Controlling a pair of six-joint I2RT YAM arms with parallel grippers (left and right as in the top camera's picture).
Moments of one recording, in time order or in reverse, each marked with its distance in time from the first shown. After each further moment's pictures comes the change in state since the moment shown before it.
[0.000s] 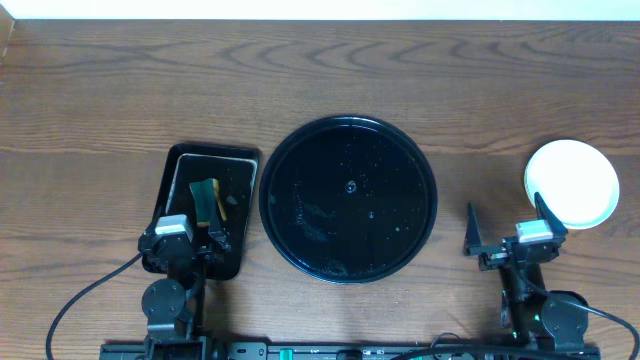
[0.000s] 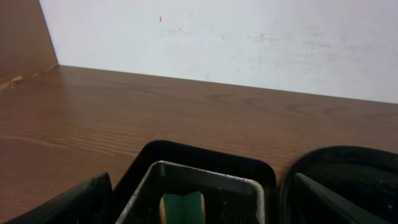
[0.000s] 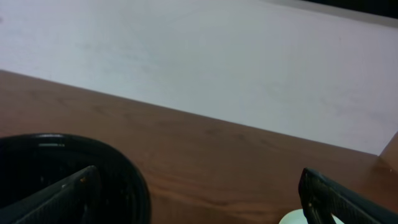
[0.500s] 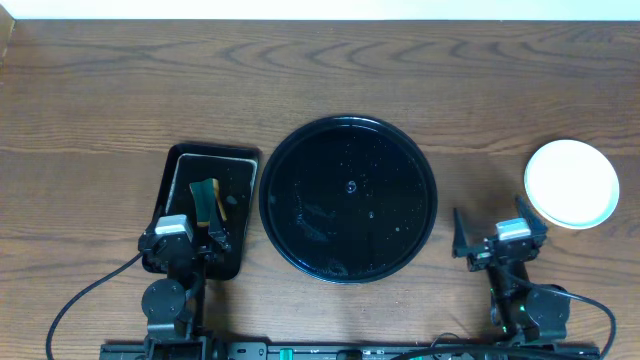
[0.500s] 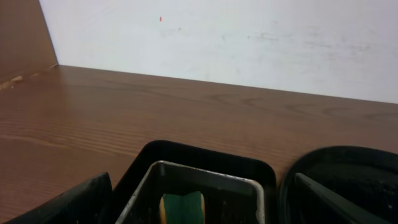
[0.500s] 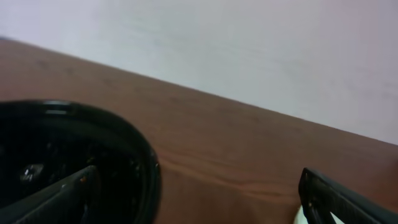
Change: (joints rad) left arm 0.000 0.000 0.000 0.000 0.000 0.000; right arm 0.023 -0.002 -0.128 0.067 -0.026 -0.043
